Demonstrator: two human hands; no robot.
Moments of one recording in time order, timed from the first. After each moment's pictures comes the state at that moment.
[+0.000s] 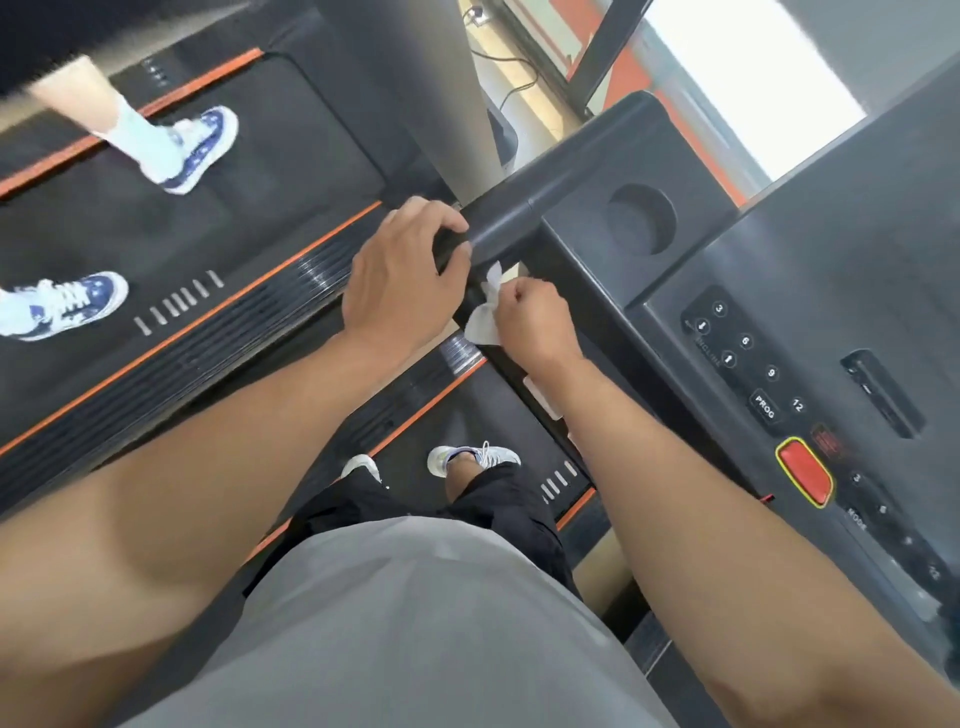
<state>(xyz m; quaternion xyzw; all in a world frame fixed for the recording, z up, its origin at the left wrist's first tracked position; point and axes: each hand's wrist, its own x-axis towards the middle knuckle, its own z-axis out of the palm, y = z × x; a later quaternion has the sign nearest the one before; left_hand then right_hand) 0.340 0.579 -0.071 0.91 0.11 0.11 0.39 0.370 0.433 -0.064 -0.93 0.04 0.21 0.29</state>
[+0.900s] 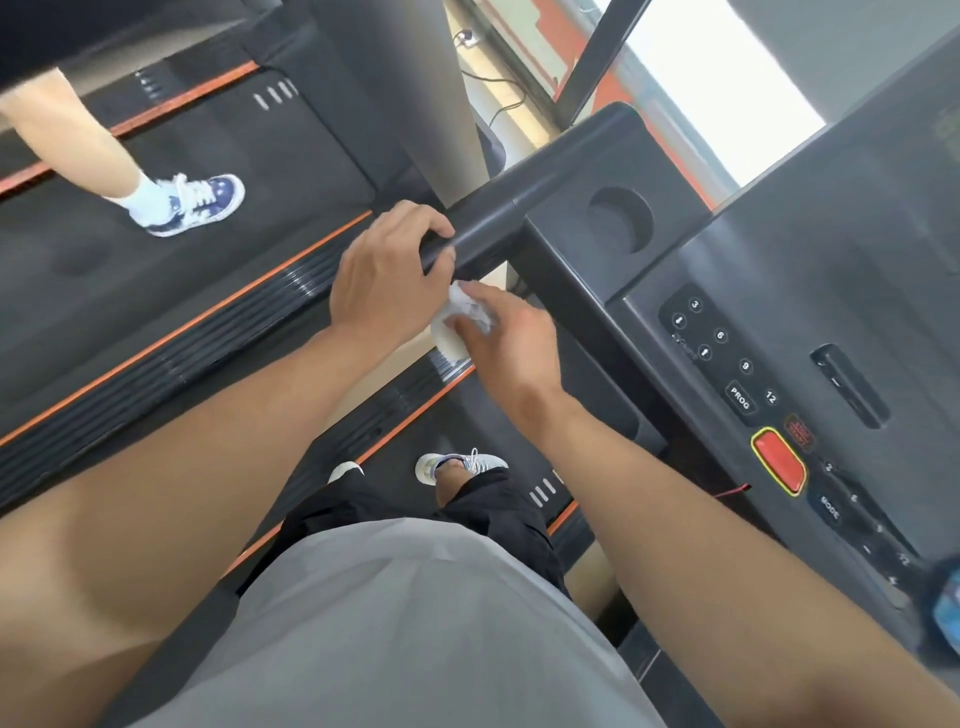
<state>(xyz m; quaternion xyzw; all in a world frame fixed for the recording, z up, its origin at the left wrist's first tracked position) 0.332 0.577 -0.080 0.91 0.07 0.16 0.38 0.328 0.422 -0.065 -0.92 -0.10 0.10 0.37</state>
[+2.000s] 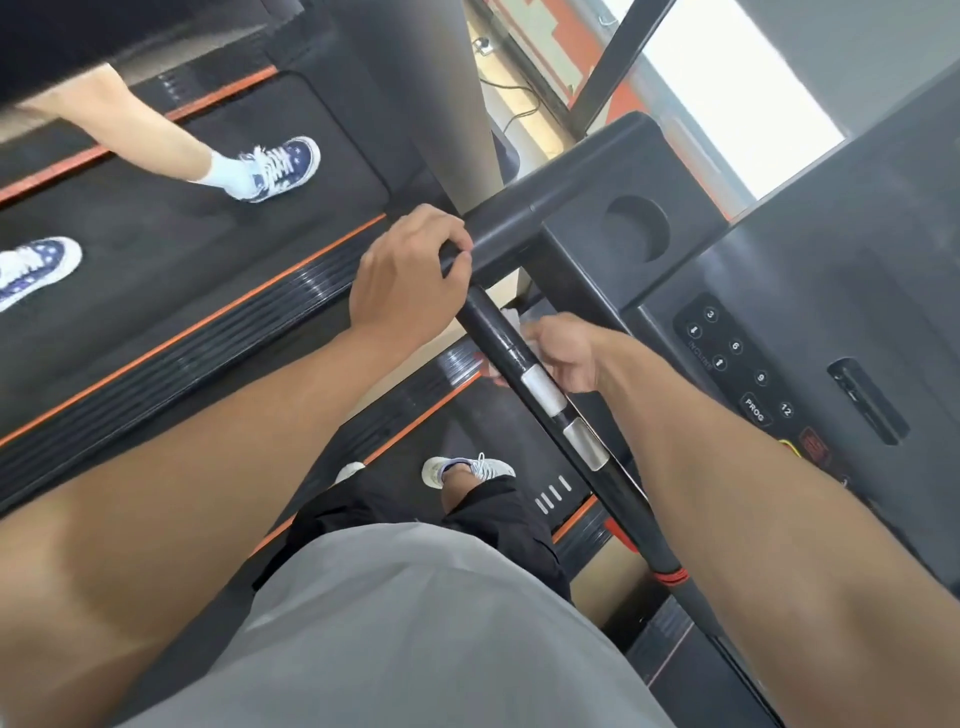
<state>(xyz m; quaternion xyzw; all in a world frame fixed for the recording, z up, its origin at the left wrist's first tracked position) 0.333 0.575 -0.083 0.90 0.08 0.19 0.39 0.385 0.390 -0.065 -0.70 0.18 0.53 0.45</state>
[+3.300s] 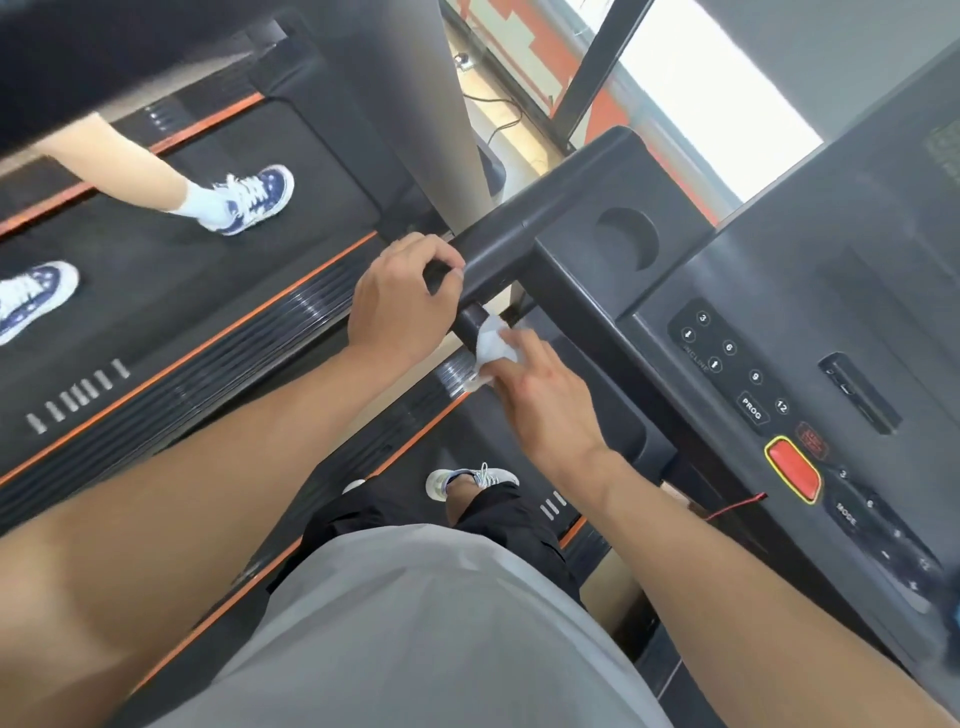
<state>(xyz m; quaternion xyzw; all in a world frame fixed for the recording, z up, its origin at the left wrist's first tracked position) 0.328 0.583 -0.071 0.88 0.10 0.16 0.45 0.301 0.395 -0.066 -0.96 -0.27 0.05 0.07</state>
